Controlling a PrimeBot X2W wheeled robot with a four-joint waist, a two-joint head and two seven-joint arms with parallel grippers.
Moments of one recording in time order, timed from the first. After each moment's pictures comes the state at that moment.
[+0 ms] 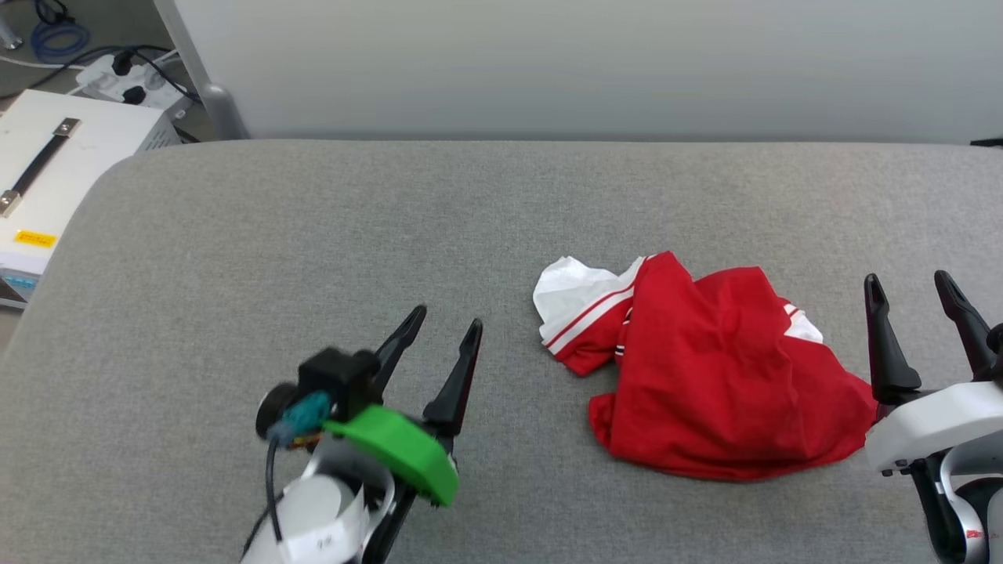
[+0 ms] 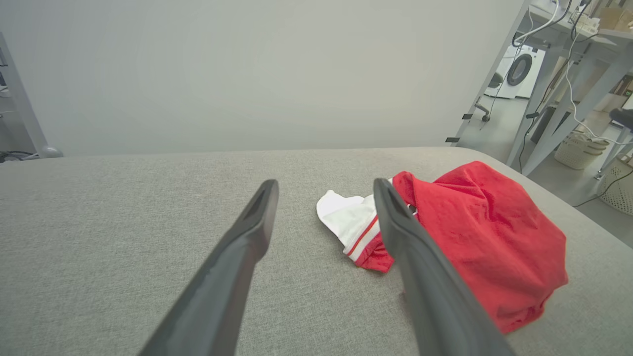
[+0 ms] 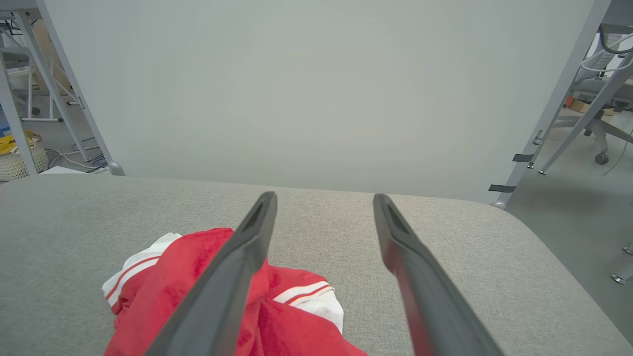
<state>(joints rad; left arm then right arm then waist) -0.16 0.14 -0.34 0.12 -0.37 -0.13 -0.14 -0.05 -0.13 -0.12 -0.17 0.14 0.13 0.09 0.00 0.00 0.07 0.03</state>
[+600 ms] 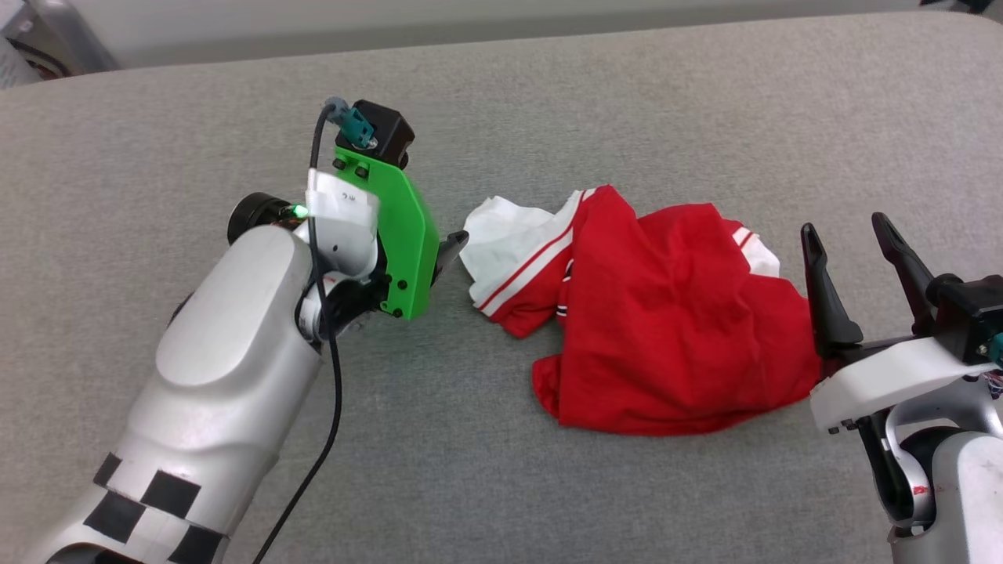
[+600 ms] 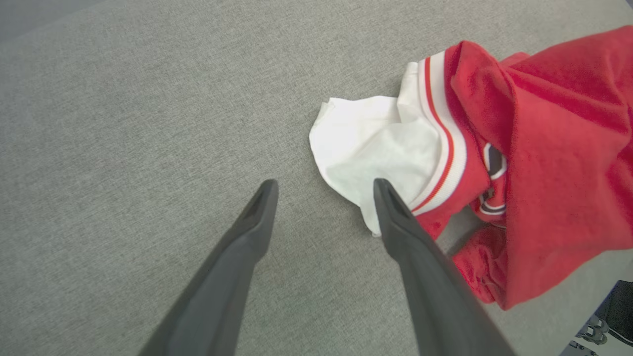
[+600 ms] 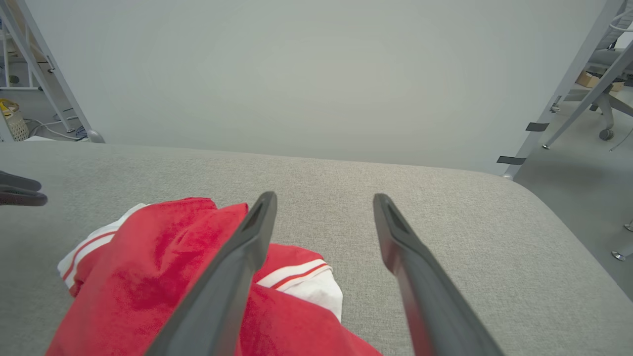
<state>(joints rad) -0.79 0.28 -0.53 0.42 -0.67 -0.13 0.69 -0.16 -0.10 -0.02 -0.16 0.11 0.13 0.06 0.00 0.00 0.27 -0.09</state>
